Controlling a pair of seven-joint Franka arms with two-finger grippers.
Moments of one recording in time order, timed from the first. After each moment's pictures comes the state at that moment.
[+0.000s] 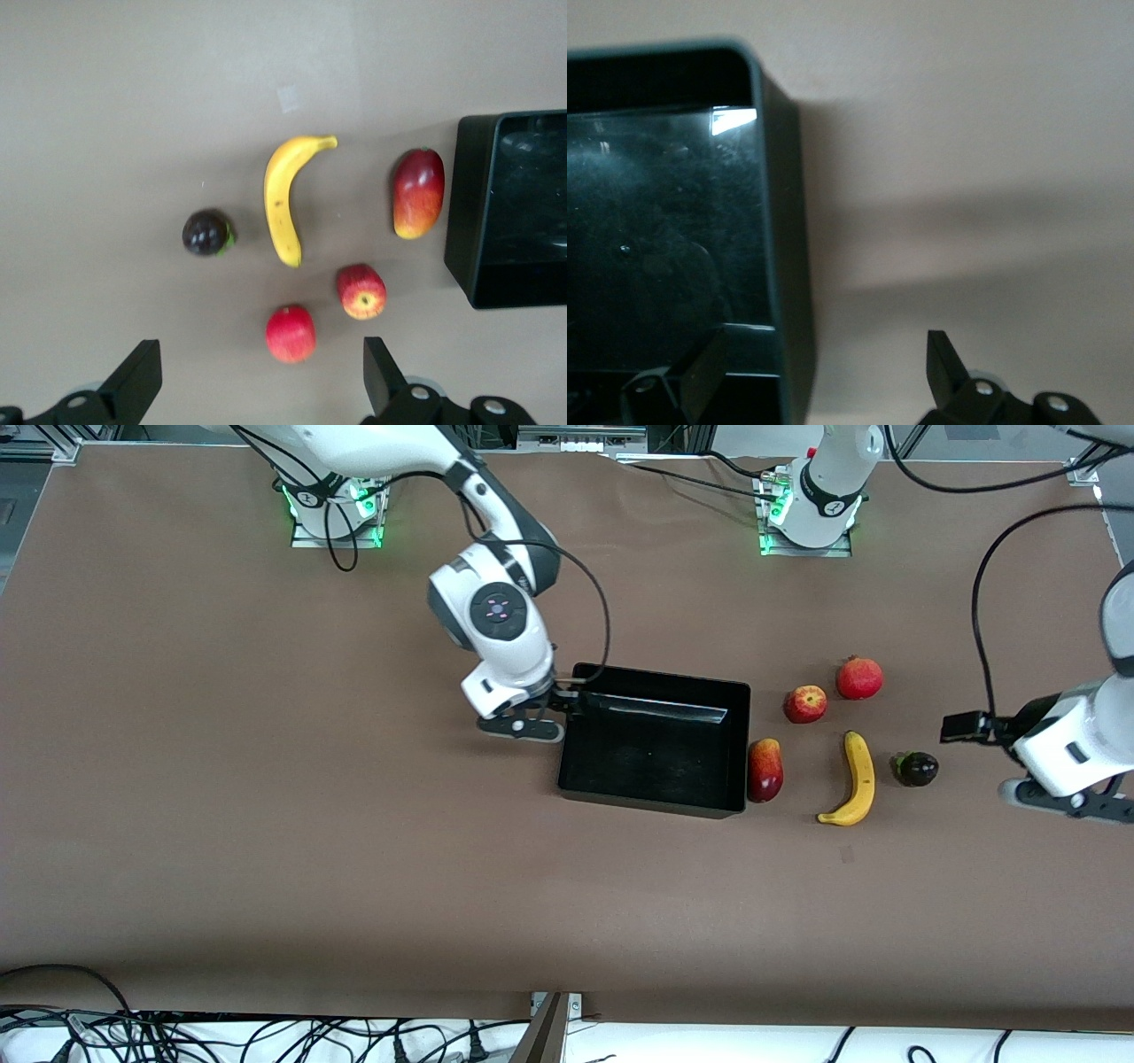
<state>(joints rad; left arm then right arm) 0.09 0.42 -0.09 -1.23 0.07 1.43 0.14 0.72 0.63 0.05 -1.58 0.07 2.29 0.90</state>
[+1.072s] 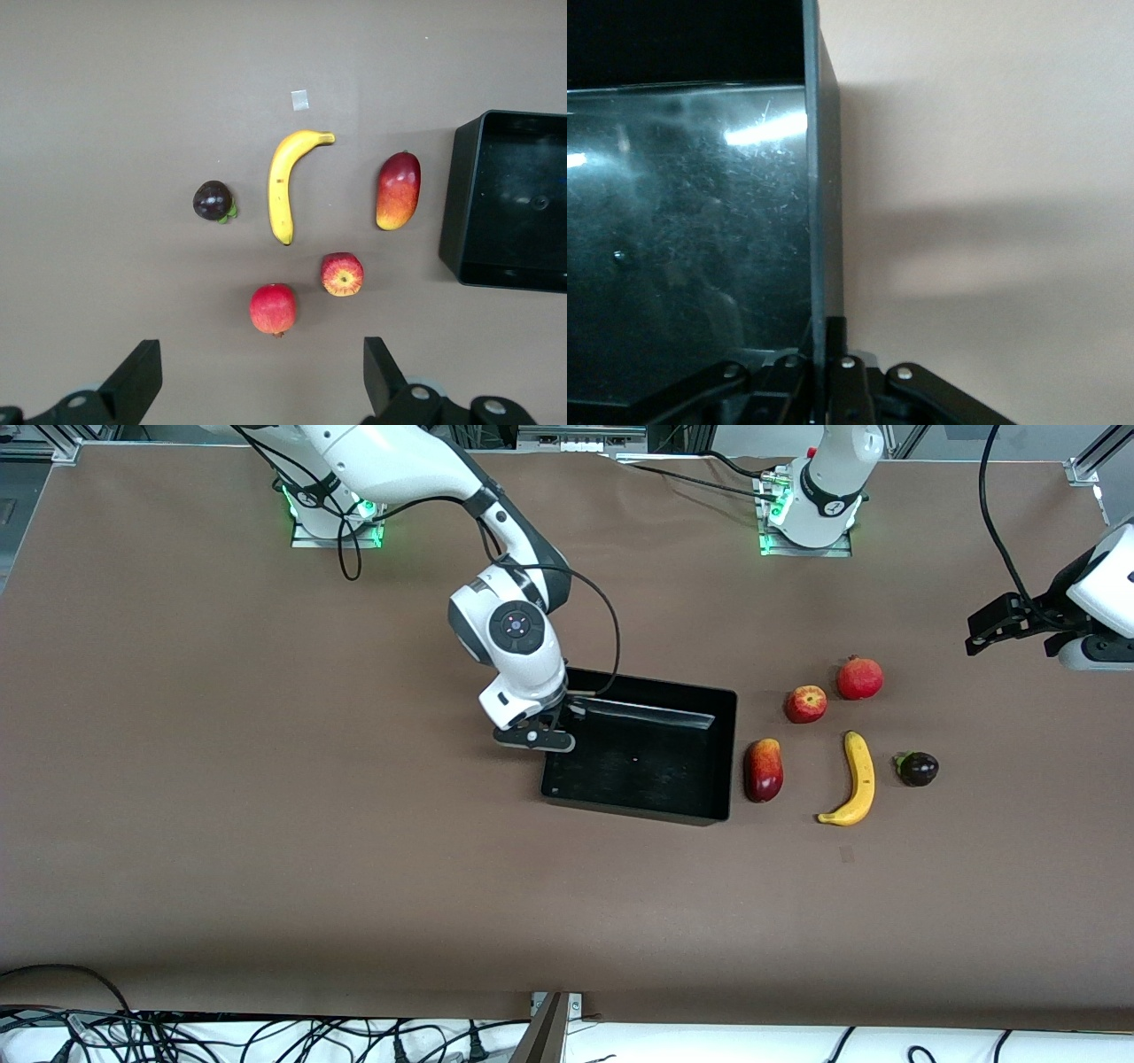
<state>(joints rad) 0.01 -0.03 0.01 -1.68 0.02 1.62 0.04 0.73 0.69 0.00 -1.54 0.06 2.28 0.80</state>
